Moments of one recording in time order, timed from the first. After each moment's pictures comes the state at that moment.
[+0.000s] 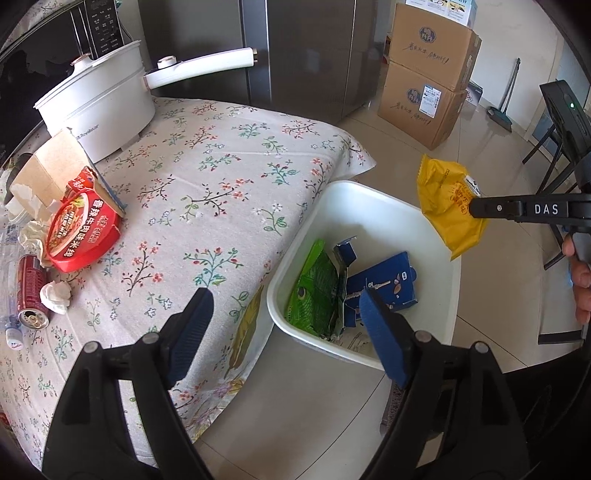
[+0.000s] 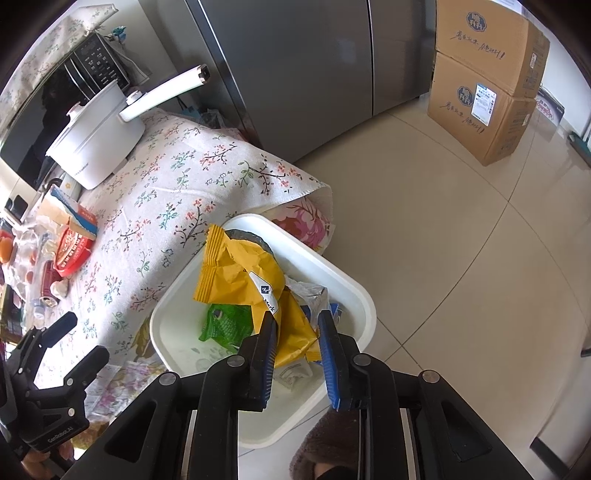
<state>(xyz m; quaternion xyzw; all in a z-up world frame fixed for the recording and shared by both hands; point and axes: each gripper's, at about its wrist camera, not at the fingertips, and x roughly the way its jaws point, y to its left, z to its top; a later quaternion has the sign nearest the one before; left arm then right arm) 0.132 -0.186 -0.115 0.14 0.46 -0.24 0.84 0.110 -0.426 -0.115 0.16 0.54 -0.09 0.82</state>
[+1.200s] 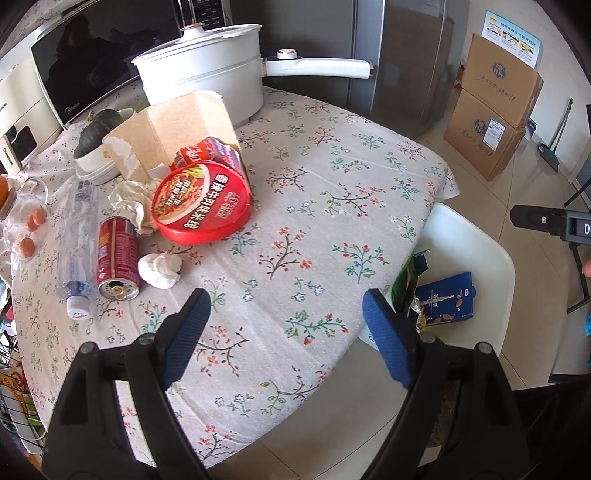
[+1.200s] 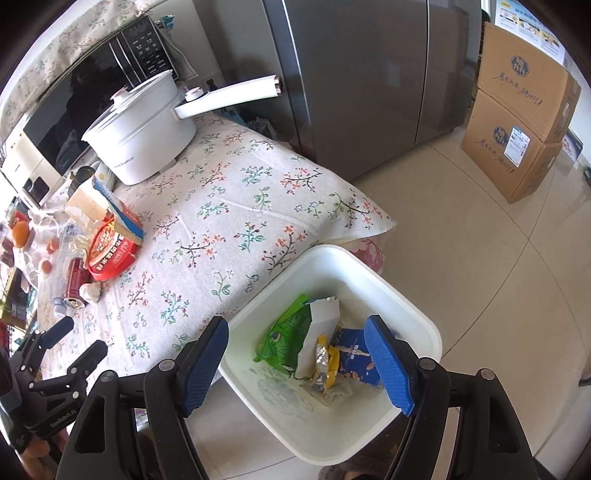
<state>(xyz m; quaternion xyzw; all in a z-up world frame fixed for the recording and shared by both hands) 0.169 -0.076 -0.090 0.10 0.47 -0.13 0.87 0.156 -0.336 -0.082 0.11 0.53 -0.05 0.84</state>
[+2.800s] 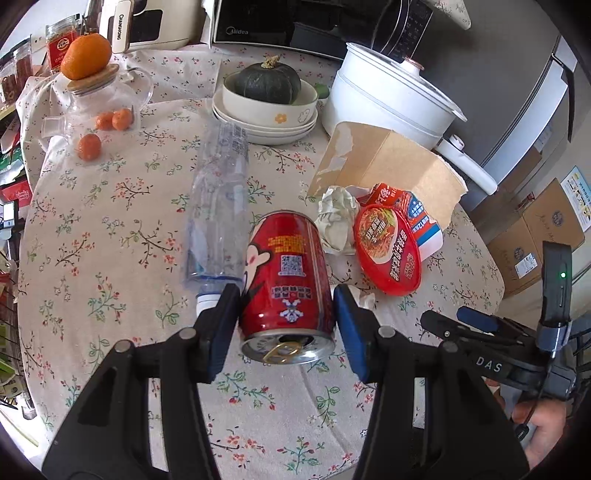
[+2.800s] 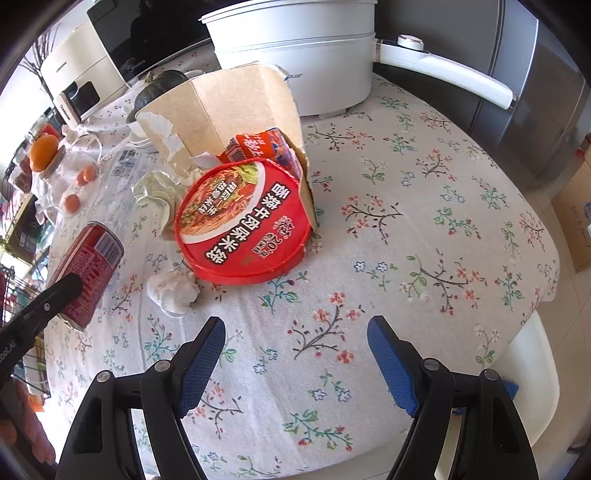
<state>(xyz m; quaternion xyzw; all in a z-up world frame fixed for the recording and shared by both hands) 0.217 0.120 -0.088 -0.12 0.47 -0.03 0.88 0.272 -0.100 -0.141 0.04 0.57 0.07 0.82</state>
